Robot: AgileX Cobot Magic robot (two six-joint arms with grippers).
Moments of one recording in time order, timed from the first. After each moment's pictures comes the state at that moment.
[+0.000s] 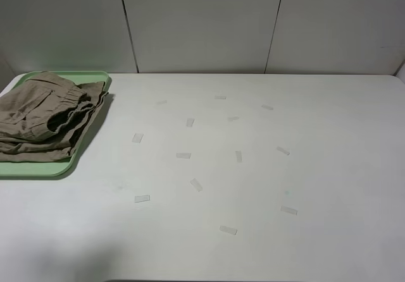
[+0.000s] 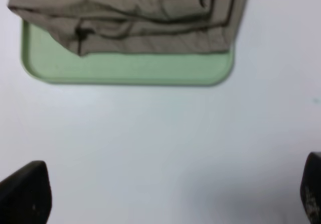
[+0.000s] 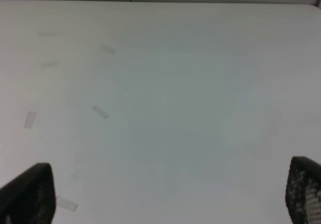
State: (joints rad) left arm 0.29 0.93 -1.01 -0.06 1.16 0.24; right arm 0.04 -0.01 -0.49 0.00 1.03 0.03
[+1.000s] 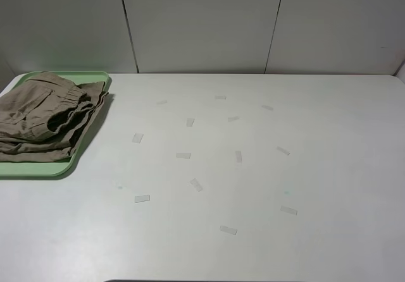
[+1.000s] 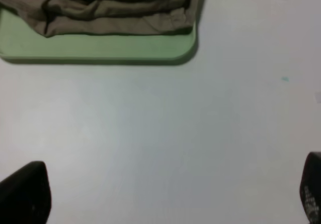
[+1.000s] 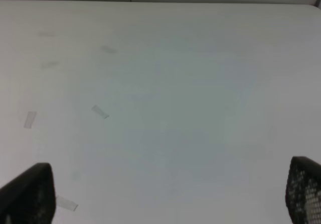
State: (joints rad) left arm 0.03 0.17 -0.51 0.04 1.09 0.01; right arm 0.04 -0.01 -0.49 0.00 1.03 0.03
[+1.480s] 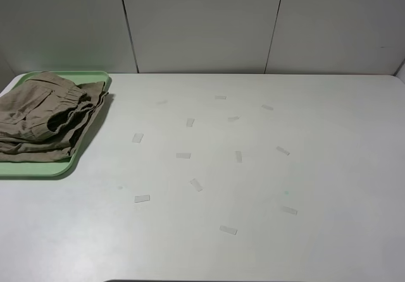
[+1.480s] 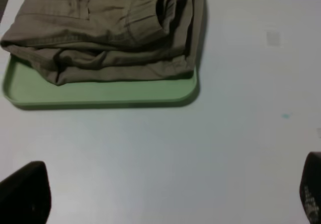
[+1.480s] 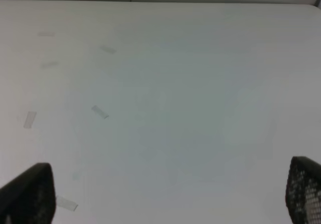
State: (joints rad) left arm 0.02 0.00 -0.49 0.06 1.06 0.01; right arm 0.04 -0.01 -0.49 0.00 1.03 0.03
